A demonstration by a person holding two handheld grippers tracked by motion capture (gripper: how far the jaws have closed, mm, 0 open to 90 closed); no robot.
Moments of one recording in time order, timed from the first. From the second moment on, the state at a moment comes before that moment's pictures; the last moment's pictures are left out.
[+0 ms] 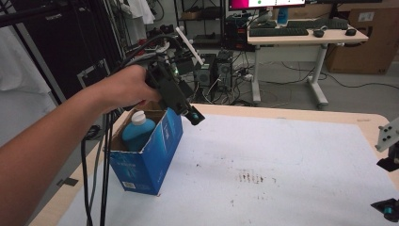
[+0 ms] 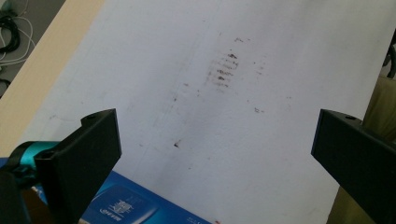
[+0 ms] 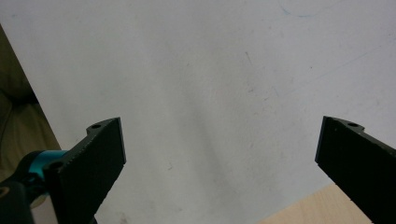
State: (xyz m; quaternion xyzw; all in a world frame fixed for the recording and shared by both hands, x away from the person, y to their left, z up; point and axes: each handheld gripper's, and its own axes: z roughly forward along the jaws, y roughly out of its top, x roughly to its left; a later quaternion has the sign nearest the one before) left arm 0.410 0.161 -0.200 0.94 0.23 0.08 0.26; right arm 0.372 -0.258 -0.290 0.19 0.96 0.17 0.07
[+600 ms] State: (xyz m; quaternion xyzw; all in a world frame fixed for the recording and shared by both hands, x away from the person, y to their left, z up) left arm 0.414 0.113 -0.201 0.94 0.20 0.09 0.26; right arm 0.375 -0.252 -0.292 0.20 0.96 0.17 0.07
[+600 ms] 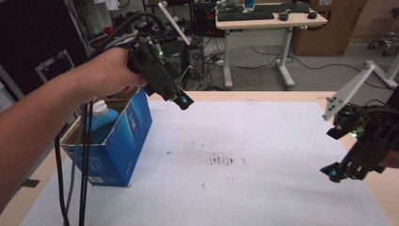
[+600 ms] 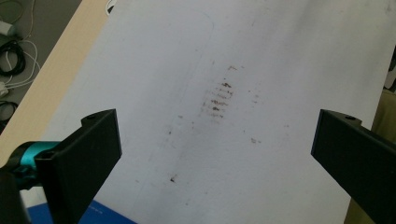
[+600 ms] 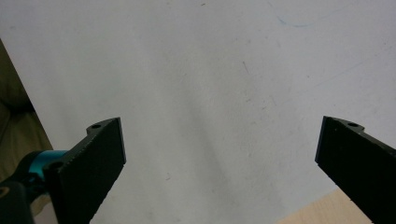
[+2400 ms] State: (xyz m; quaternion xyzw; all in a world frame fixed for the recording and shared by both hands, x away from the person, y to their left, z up) left arm 0.406 0.046 -0.280 0.98 0.08 0.02 0.18; right arm 0.387 -0.239 -0.304 0.19 0.96 0.17 0.06
